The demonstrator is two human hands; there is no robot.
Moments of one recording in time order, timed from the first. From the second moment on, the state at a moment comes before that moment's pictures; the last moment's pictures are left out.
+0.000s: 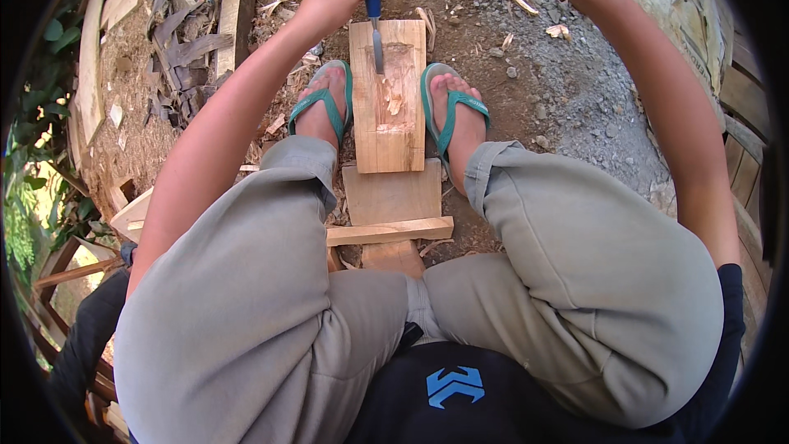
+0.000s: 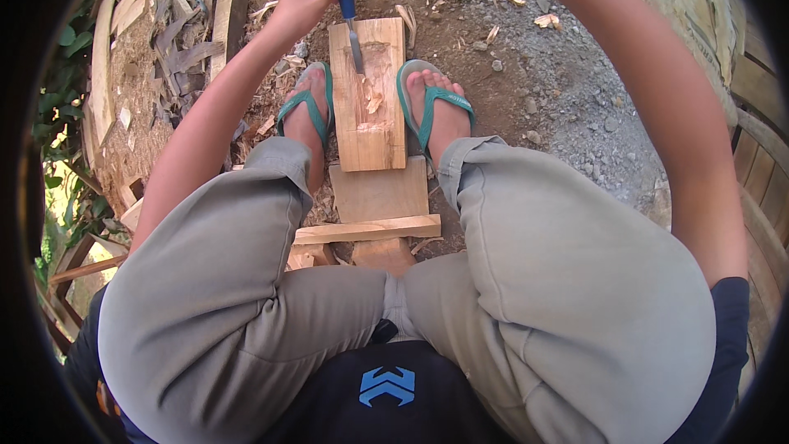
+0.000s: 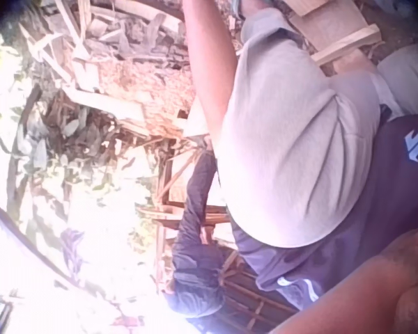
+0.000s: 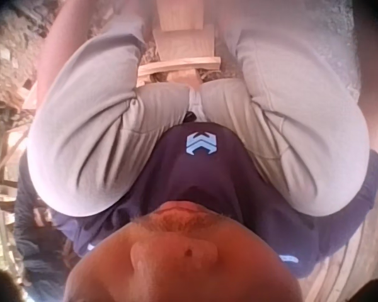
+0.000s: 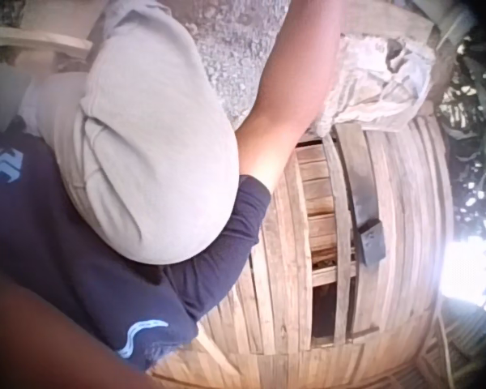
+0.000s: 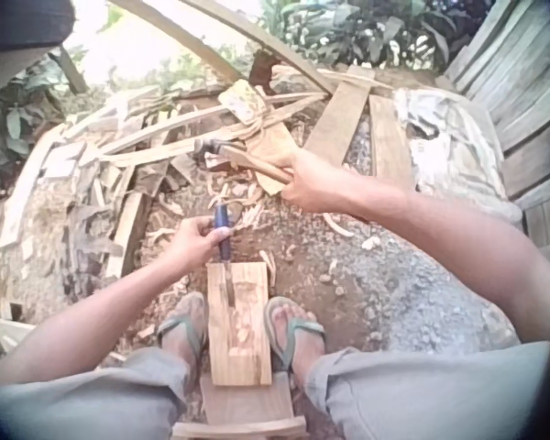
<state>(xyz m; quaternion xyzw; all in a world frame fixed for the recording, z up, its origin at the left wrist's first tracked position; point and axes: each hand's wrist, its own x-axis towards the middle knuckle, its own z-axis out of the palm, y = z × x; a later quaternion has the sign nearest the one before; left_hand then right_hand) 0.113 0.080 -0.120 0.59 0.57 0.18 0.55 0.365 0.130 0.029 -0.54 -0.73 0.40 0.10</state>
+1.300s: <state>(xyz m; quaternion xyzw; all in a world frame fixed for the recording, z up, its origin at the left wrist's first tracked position) 0.090 0.001 -0.044 0.54 0.41 0.24 0.69 0.388 0.086 0.072 -0.59 -0.69 0.42 0.00</state>
